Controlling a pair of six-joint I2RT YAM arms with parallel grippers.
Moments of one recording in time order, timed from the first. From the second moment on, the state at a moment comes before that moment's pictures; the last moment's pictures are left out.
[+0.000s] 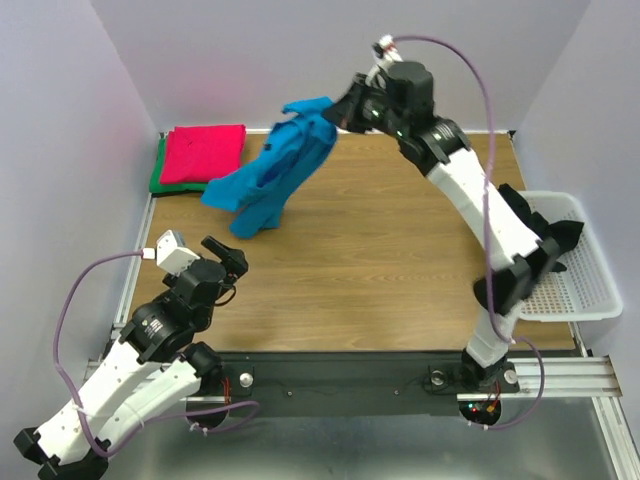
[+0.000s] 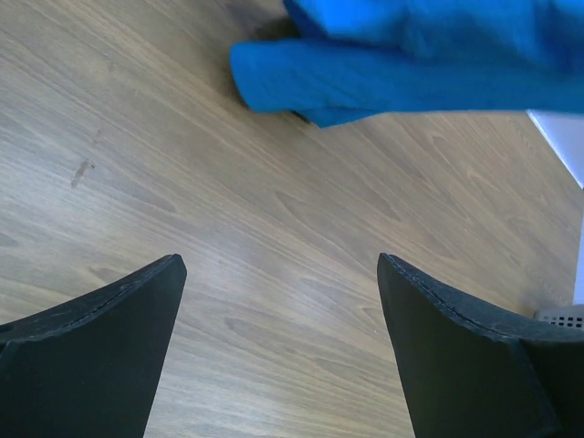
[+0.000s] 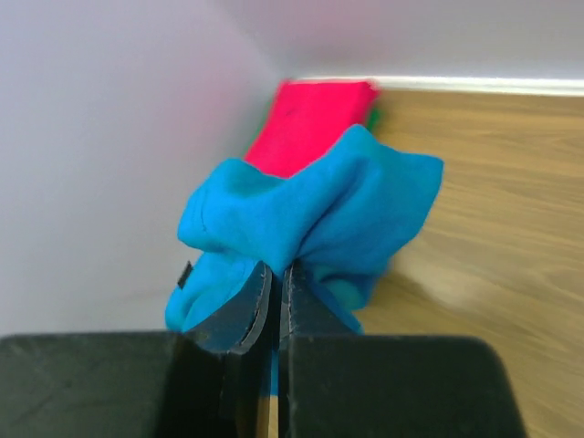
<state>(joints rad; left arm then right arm) -0.71 0.52 0.72 -0.83 -0.69 -1.11 0.56 1.88 2.20 -0.48 -0.16 0.59</state>
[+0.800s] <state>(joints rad) -0.71 0.95 0.61 -0.54 -0.46 -1.06 0.34 0.98 0.78 -0.50 0.25 0.66</state>
